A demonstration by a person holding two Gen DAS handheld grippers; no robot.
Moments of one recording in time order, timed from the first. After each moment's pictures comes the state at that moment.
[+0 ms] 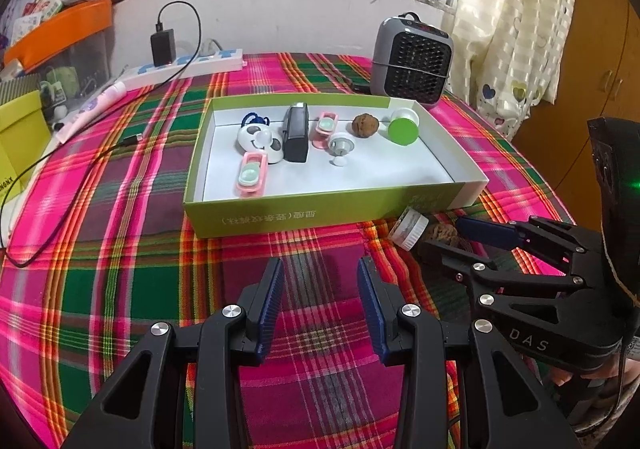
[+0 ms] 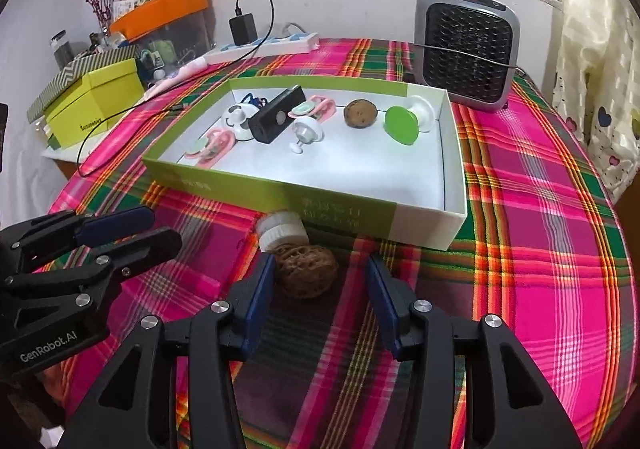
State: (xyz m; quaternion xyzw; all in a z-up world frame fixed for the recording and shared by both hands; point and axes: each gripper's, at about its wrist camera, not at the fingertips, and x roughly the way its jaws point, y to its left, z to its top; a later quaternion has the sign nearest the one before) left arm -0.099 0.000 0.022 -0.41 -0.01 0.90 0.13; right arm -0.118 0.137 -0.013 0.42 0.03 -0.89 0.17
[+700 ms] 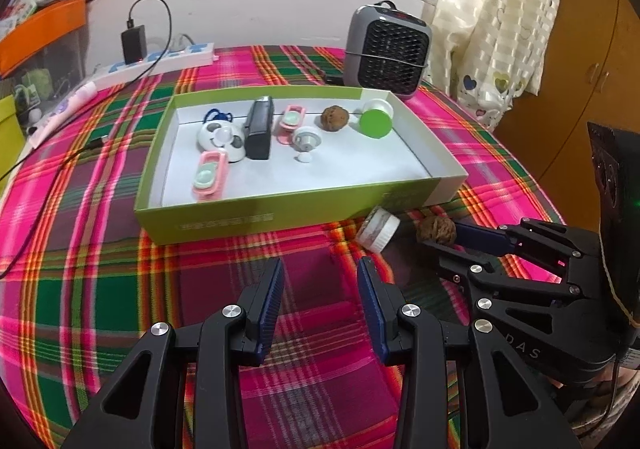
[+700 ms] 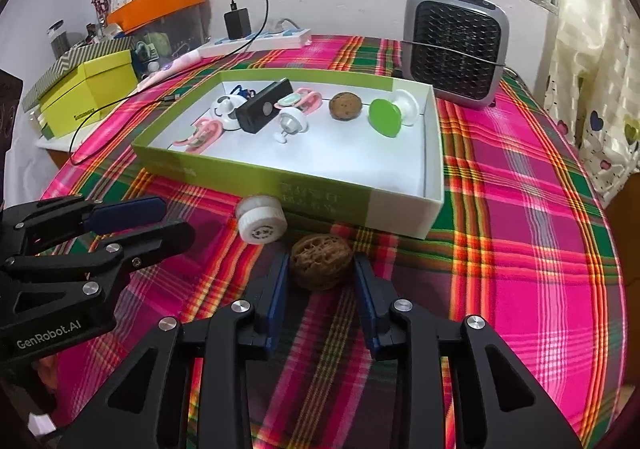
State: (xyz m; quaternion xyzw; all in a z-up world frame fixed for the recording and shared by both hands) left arm -0.108 0.019 0.017 -0.42 -0.01 0.89 0.17; right arm -0.113 0.149 -0.014 0.42 0.04 -0.89 0.15
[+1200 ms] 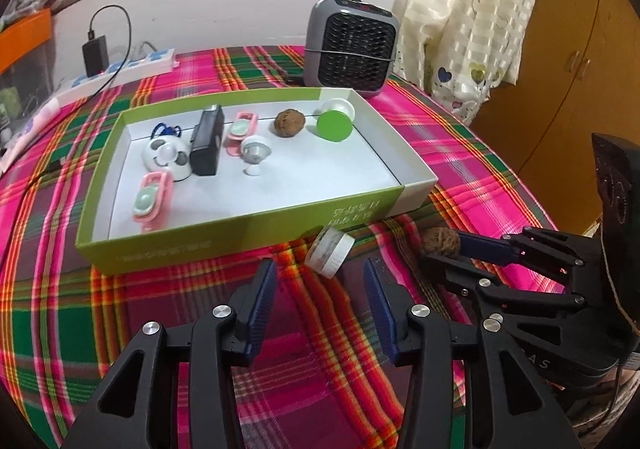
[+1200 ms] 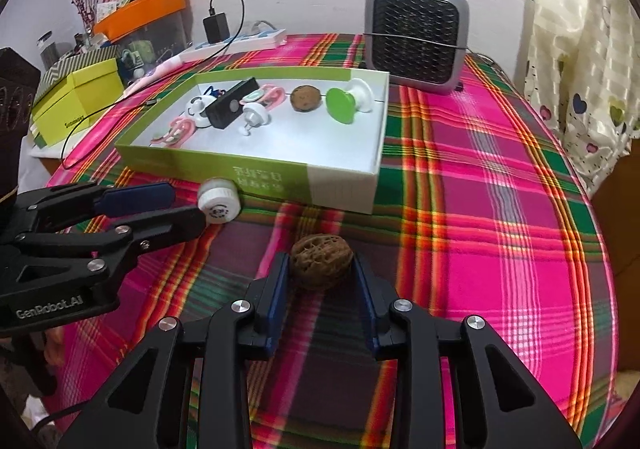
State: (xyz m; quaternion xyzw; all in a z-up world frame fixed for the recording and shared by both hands) left arm -0.121 0.049 0.016 -0.42 0.00 0.88 0.21; right arm -0.106 0.181 -0.015 0.42 0.03 -0.89 0.13
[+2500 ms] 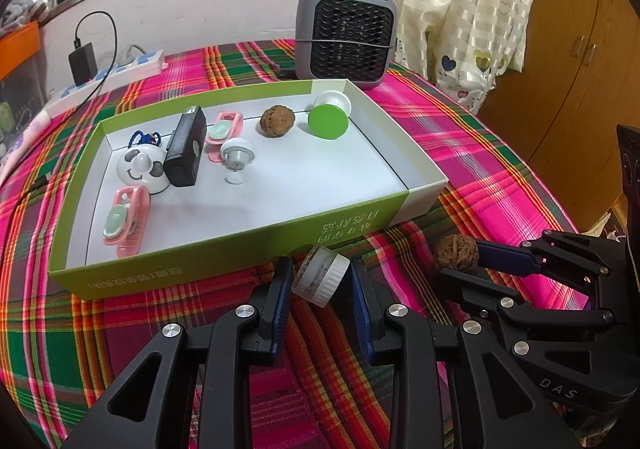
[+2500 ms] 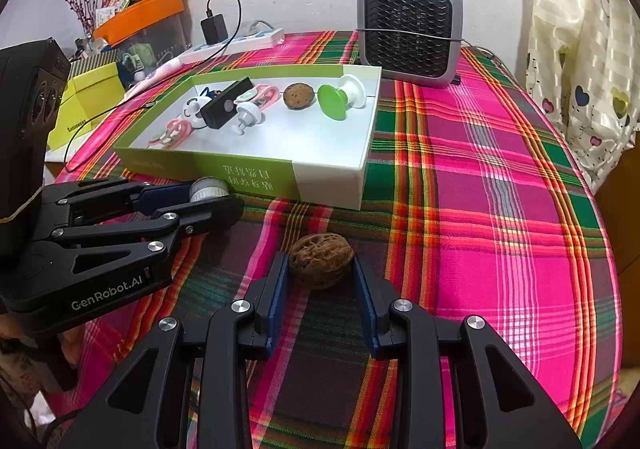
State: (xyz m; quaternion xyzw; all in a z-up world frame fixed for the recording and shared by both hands) left arm -0.137 0.066 0.007 -0.42 0.02 0.88 0.20; right arm -0.109 0.189 -0.016 0.43 0.02 -0.89 0.14
